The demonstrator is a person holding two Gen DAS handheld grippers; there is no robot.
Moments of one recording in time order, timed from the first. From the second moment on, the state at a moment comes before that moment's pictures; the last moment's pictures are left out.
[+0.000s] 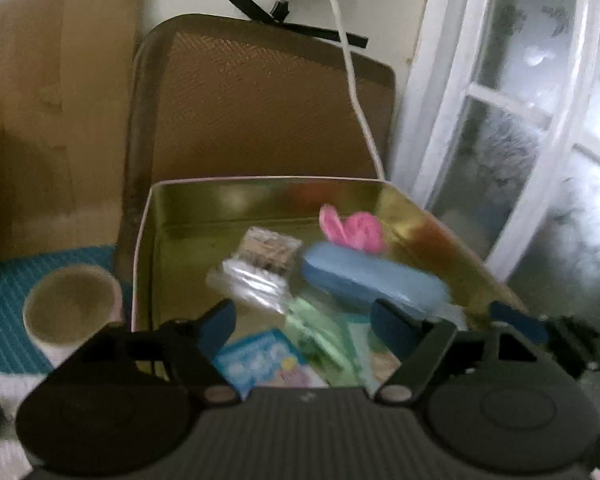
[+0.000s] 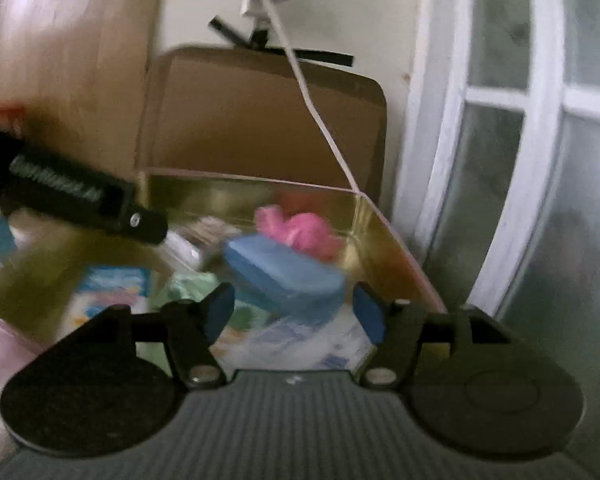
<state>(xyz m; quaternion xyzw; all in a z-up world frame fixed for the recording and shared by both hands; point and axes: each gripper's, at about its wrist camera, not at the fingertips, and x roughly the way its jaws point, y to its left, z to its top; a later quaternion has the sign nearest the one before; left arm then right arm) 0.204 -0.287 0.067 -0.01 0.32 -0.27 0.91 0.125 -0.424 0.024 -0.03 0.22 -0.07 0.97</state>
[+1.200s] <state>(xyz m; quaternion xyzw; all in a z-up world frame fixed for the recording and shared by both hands) 0.020 -0.163 0.087 0.07 0.27 -0.21 0.94 -0.030 -0.336 0.049 0.22 0.16 -0.03 0.96</state>
